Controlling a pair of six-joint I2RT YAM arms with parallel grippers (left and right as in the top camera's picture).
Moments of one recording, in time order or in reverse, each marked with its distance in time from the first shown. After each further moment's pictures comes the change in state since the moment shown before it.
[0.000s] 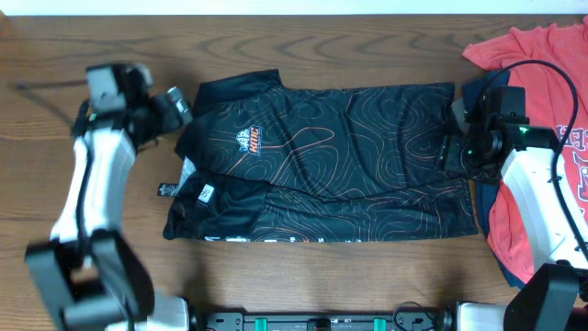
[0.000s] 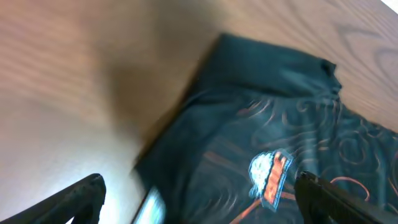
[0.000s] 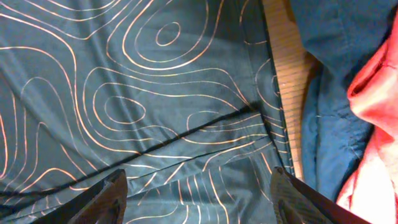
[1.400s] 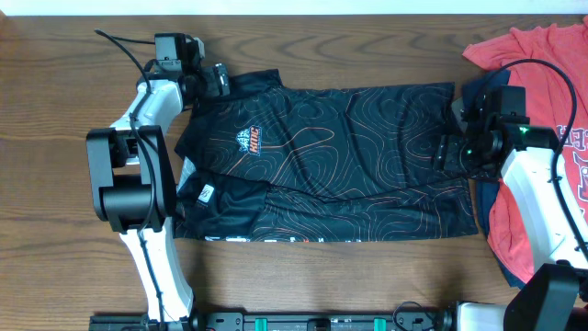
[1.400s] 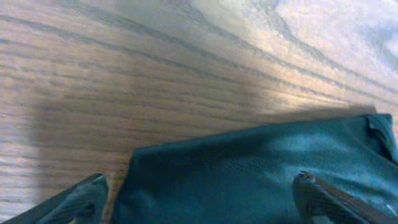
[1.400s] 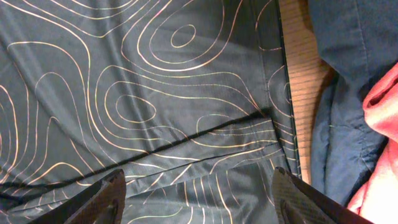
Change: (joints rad) left arm -0.145 0.551 0.347 0.232 -0.022 0.066; right arm 0.000 0.000 0.000 0.012 -0.034 -0.037
